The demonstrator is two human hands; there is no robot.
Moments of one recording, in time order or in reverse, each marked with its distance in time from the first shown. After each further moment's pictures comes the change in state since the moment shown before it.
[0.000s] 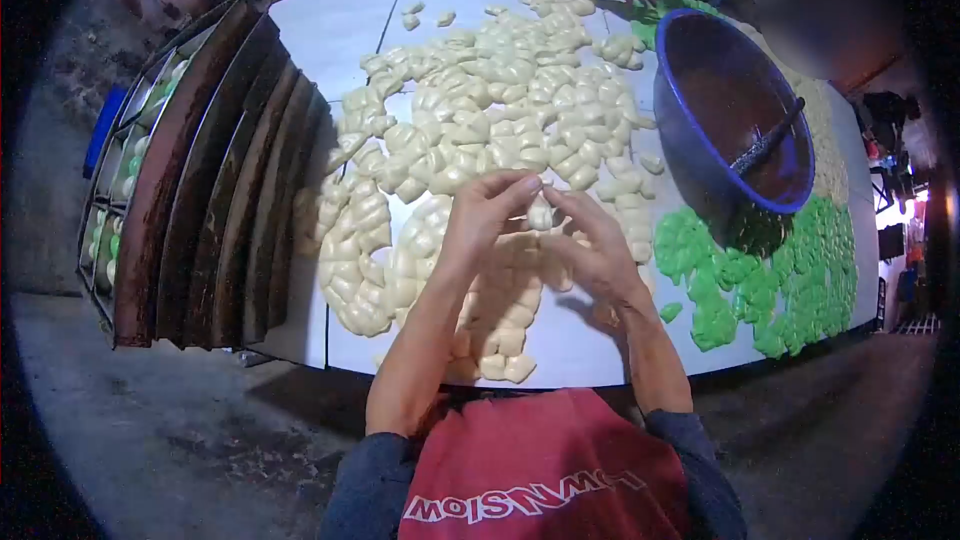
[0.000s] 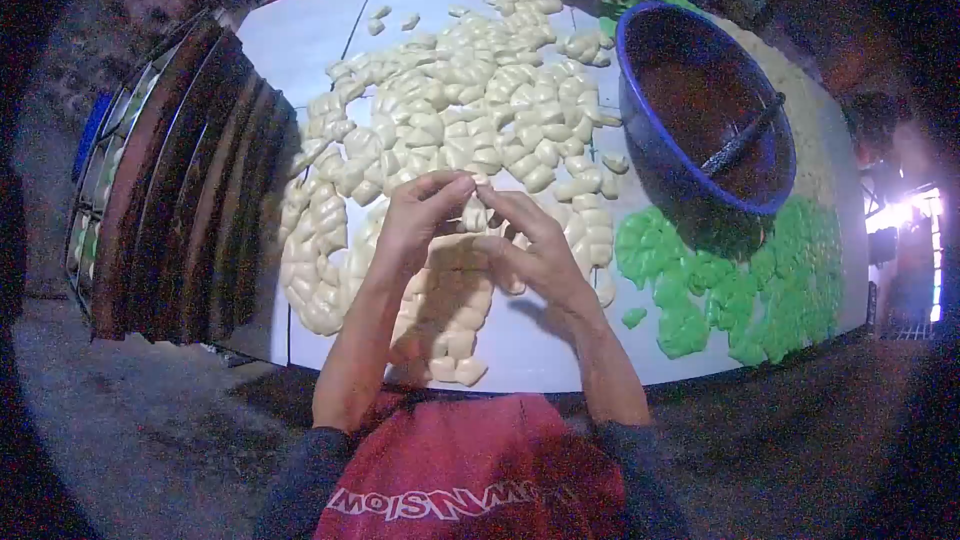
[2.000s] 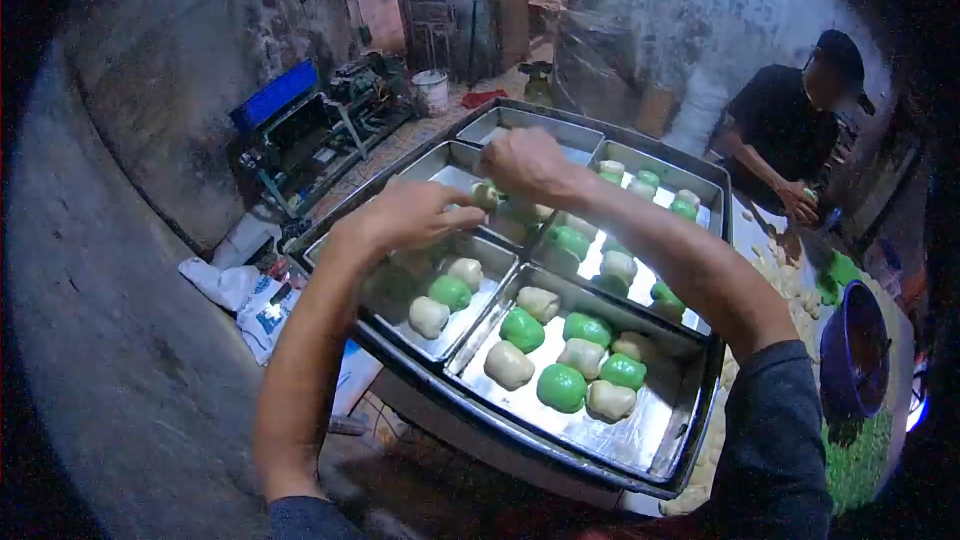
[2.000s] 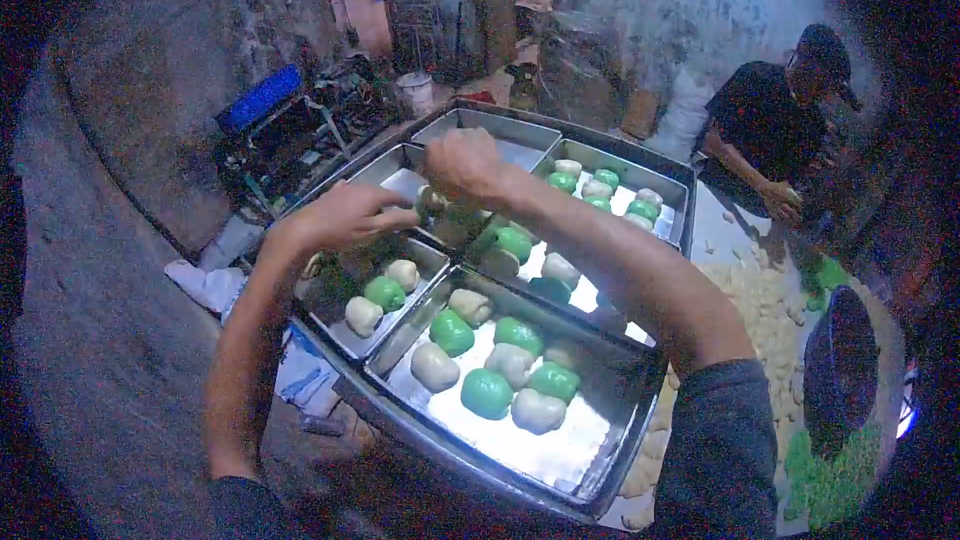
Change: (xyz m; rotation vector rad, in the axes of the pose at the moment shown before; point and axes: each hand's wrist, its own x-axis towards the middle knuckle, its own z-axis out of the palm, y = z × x) left_hand -0.180 0.327 -0.580 1.590 0.173 0.140; right_hand 0.395 -0.237 0.591 -1.024 -0.294 -0.937
